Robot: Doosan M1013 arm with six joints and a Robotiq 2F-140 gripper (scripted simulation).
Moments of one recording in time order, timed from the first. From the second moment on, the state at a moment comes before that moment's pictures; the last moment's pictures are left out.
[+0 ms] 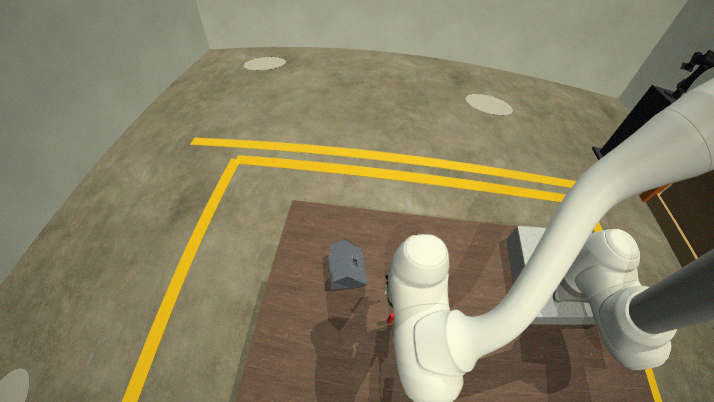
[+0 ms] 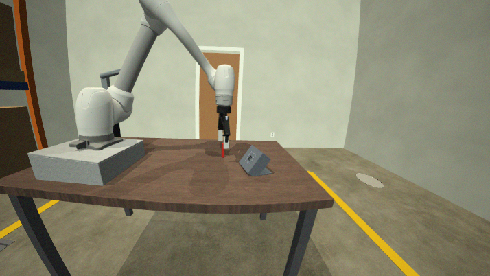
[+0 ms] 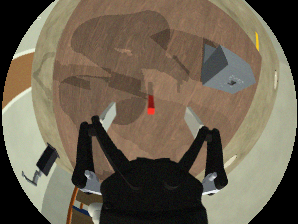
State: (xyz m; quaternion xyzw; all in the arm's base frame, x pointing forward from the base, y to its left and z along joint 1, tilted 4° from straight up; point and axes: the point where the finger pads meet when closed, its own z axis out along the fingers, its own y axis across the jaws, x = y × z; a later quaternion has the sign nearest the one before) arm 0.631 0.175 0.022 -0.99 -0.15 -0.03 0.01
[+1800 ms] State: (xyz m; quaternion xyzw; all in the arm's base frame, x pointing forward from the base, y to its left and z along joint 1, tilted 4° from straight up) arm 0.631 0.175 0.012 -0.99 -0.15 -0.03 0.01
